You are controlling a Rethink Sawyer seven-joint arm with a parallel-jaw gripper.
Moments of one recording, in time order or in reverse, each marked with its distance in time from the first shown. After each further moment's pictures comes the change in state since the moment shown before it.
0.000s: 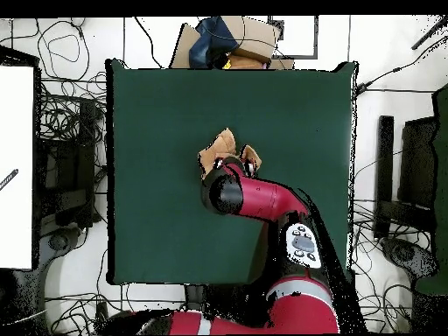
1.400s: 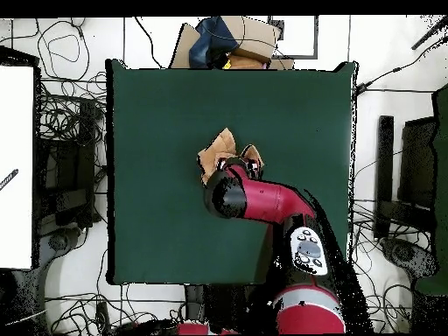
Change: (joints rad) arm -0.027 -0.051 0.013 0.017 -0.065 -0.010 0.000
